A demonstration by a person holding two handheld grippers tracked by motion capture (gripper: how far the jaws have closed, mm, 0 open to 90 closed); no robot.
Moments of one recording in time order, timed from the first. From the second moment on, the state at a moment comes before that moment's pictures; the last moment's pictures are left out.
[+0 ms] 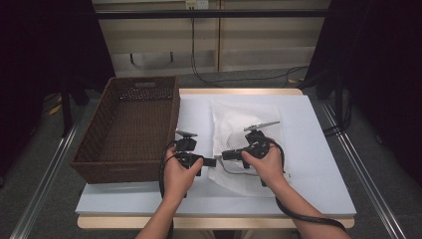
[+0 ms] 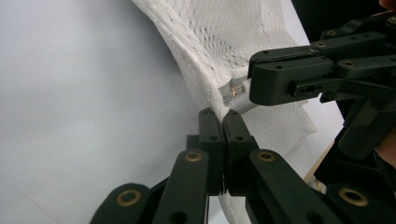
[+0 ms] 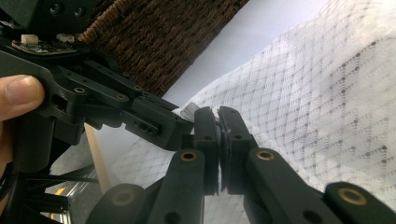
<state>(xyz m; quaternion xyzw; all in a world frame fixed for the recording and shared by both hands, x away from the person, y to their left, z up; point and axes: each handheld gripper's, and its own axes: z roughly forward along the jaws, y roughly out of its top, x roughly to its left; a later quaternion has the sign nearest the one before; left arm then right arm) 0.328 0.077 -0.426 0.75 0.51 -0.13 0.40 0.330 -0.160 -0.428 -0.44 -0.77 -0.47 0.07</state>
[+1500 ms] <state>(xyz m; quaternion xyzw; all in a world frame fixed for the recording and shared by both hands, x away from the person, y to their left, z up) 0.329 0.086 -0.424 0.76 0.51 -0.12 0.38 0.319 -0.203 -0.438 -0.45 -0.75 -0.48 0.07</state>
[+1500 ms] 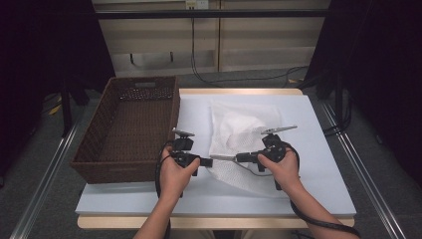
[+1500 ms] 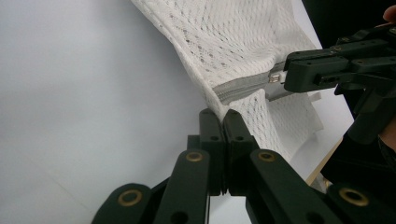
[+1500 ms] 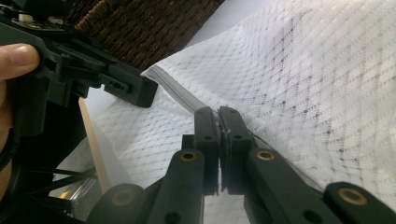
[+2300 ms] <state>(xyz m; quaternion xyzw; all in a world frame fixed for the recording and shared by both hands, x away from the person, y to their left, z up) 0.328 0.087 -0.426 0.76 0.51 -0.12 0.37 0.306 -0.219 -0.439 -0.45 -0.75 -0.48 0.07</state>
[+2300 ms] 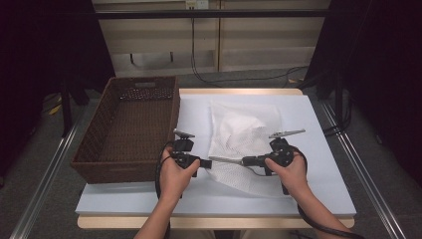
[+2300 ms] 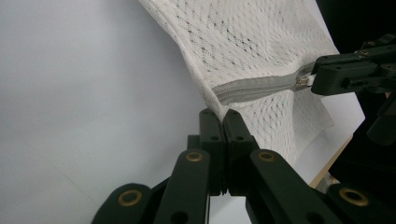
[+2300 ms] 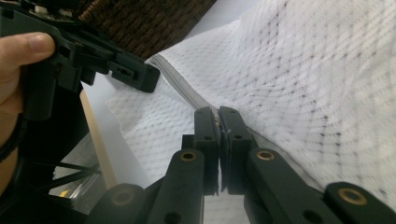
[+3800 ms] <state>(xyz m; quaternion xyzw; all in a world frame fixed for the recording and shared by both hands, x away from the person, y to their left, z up) 0.329 0.085 -0.426 0.76 0.52 -0.11 0.36 0.294 -0.255 -0.446 -0.47 -0.73 -0.48 0.08</state>
